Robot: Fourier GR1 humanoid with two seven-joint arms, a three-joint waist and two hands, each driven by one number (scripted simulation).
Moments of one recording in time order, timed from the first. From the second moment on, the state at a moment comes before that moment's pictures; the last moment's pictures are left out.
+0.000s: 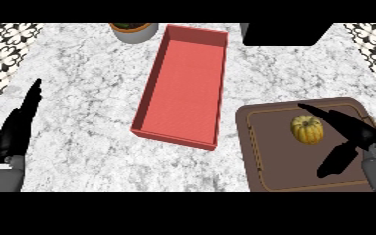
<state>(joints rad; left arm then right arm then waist) -0.09 0.44 0.07 -1.32 -0.12 0.18 0.06 -0.17 -0.54 0.06 -1.32 0.43 0.59 0.19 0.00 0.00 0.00</state>
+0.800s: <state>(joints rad) -0.12 0.41 0.07 -1.35 -0.17 0.15 0.08 -0.41 -0.54 0.15 -1.10 0.72 0.32 -0.18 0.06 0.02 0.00</state>
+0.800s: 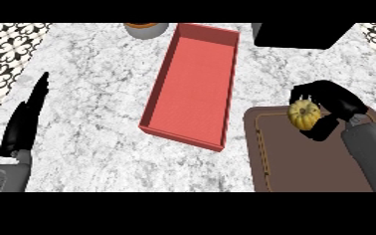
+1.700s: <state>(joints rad) -0.14 0.39 0.07 -1.32 -0.18 0.15 0.06 -0.86 -0.53 0.03 -0.69 0.71 -0.01 -0.86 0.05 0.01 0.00</state>
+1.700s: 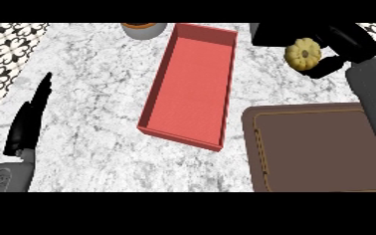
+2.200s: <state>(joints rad) -0.12 0.40 0.11 -1.31 -0.18 0.14 0.06 -1.06 -0.37 0.02 -0.62 0.66 0.16 -0.81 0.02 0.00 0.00</state>
